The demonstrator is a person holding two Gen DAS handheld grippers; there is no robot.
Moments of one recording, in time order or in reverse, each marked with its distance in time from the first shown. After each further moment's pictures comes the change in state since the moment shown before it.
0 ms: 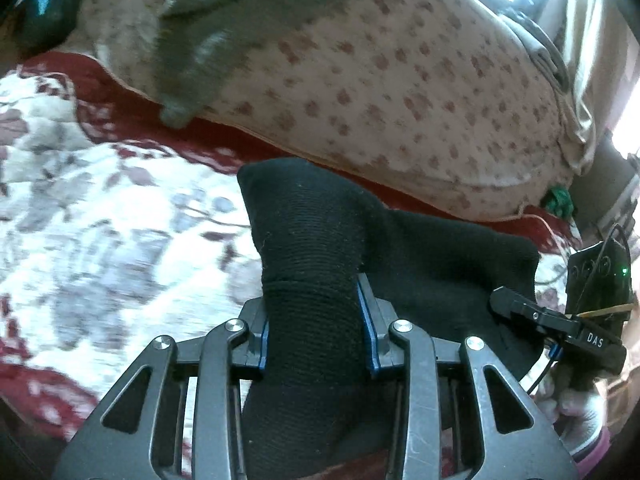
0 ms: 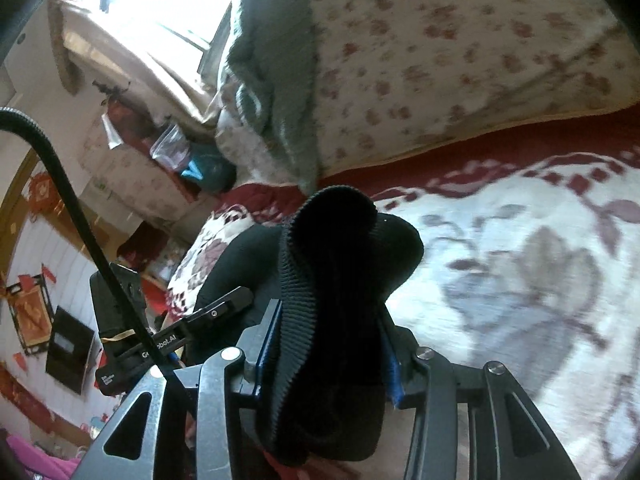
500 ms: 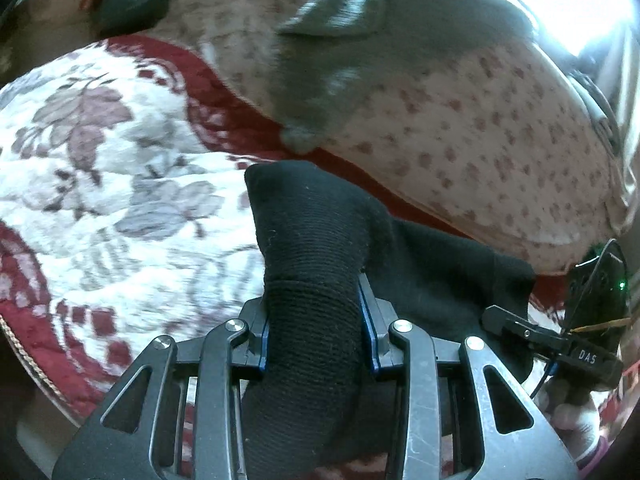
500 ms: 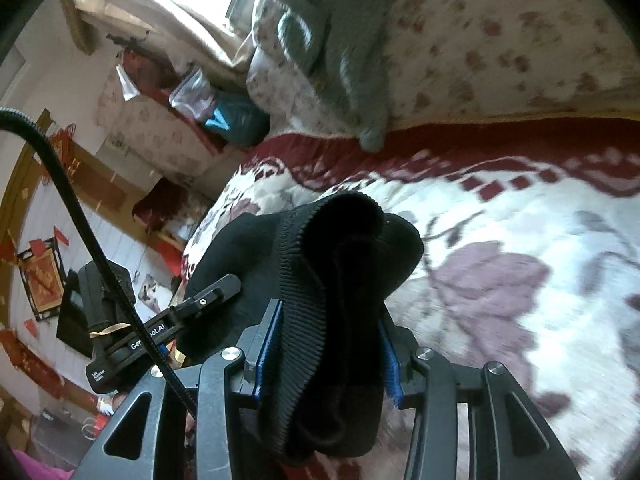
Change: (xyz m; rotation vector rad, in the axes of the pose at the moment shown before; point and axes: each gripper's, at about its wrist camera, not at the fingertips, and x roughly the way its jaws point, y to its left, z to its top) left arm -0.038 0.122 0.016 -0.161 -0.072 0.150; right arm 0.141 0.064 0.012 -0.071 0.164 0.090
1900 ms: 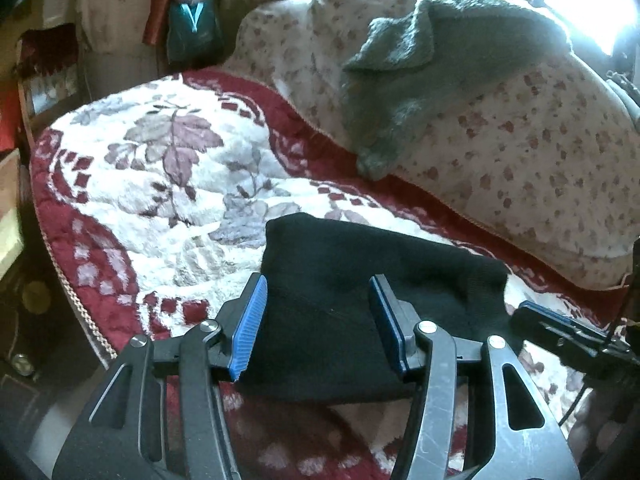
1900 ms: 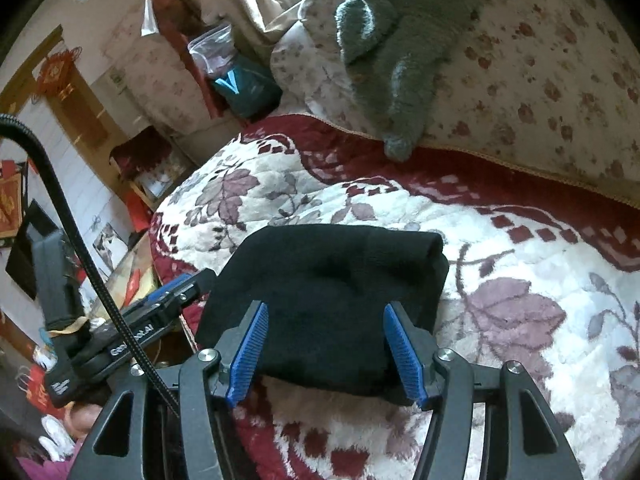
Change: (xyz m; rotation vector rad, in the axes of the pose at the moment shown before) left arm -0.042 0.000 -0.026 0.017 -0.143 0.267; right arm 0.021 0.070 -0.014 -0.247 0.004 -0.193
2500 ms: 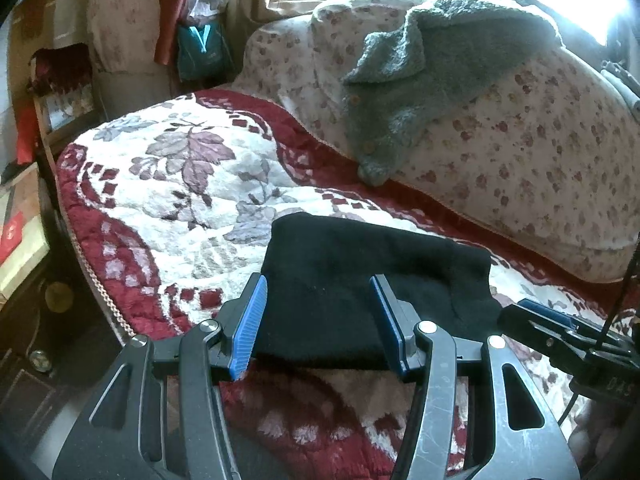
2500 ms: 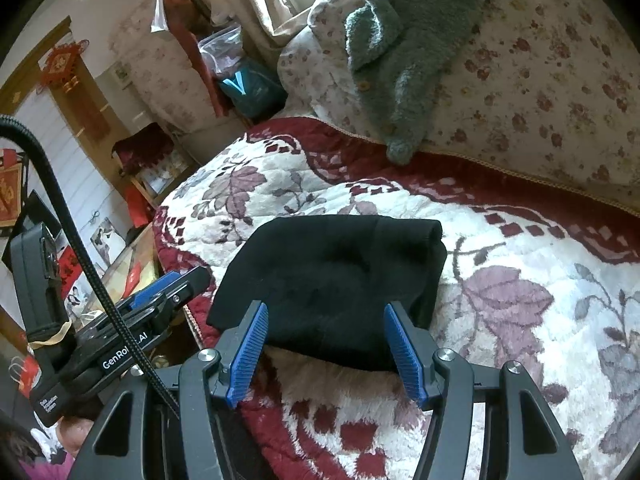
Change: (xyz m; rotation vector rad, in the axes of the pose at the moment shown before) left arm -0.036 -0.019 -0.016 0.029 -0.048 0.066; right arm -0.022 0.015 -0.016 -0.021 -0.020 -0.012
